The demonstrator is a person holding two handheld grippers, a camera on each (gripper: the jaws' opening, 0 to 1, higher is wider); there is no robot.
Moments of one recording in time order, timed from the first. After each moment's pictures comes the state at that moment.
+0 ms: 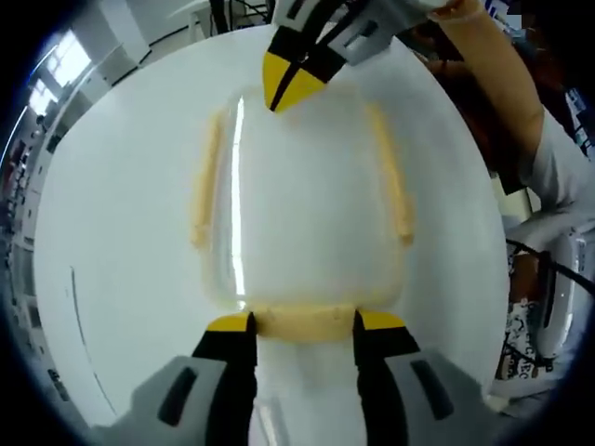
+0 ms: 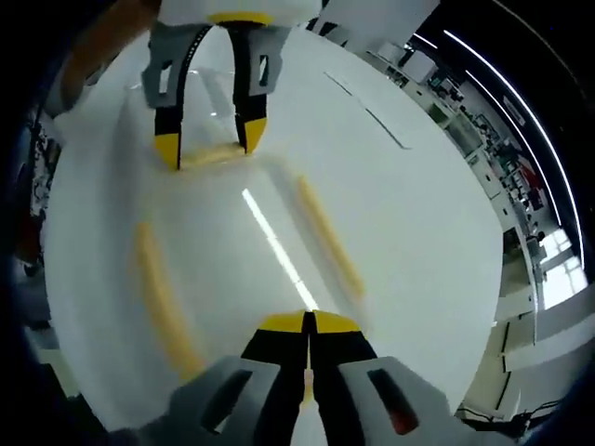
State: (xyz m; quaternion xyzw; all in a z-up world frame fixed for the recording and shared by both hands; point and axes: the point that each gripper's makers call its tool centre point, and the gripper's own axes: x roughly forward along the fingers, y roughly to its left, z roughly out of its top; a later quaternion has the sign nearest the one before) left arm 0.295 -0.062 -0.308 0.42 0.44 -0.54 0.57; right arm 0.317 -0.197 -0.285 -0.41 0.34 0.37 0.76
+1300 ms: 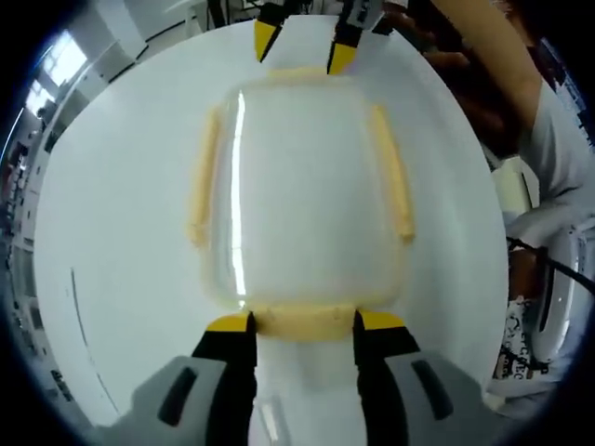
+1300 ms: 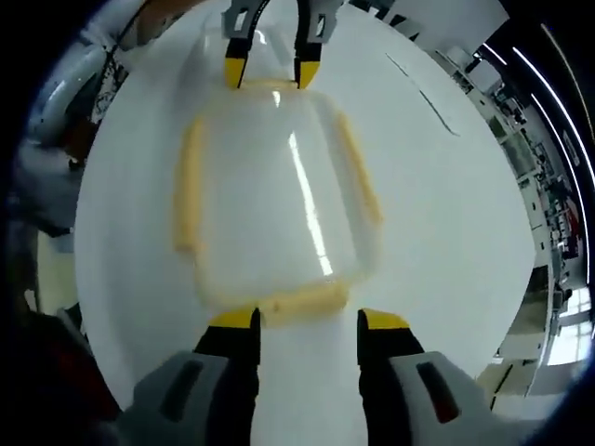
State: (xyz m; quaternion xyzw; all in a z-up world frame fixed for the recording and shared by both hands) left arm 0.292 -0.062 -0.305 0.44 0.45 -0.54 0.56; right arm 0.312 -0.269 -0.297 -0.46 0.39 0.46 0.65
